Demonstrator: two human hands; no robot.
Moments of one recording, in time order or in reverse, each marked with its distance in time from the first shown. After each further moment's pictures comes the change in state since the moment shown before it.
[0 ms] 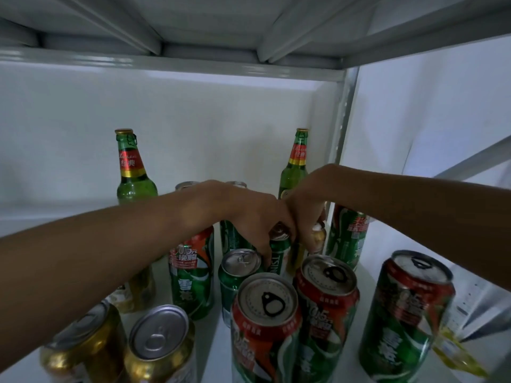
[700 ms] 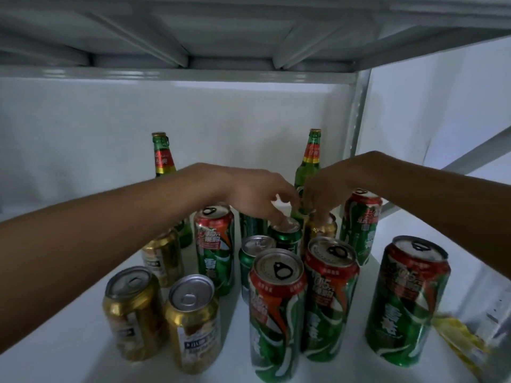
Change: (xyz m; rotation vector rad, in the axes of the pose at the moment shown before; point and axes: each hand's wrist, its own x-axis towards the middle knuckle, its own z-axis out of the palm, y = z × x) left_hand -0.059 0.017 -0.018 -0.076 0.169 -0.146; right_hand -0.016 0.006 -0.003 -0.072 0.018 -0.206
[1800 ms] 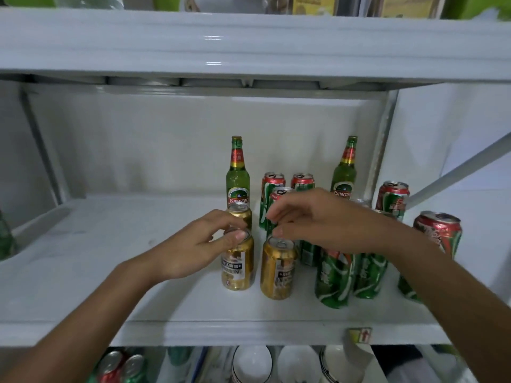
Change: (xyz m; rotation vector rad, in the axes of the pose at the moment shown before) left_hand -0.251 -0.047 0.125 -0.634 0.518 -0.138; right_hand -0.146 -0.203 0.045 0.750 0.537 -0.441
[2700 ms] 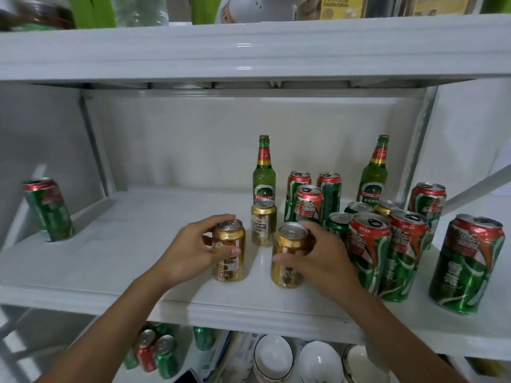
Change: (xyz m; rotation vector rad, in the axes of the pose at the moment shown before) left_hand -0.046 -0.036 0.000 -0.127 0.340 -0.206; right_hand 0.013 0.045 0.108 0.336 0.447 0.169
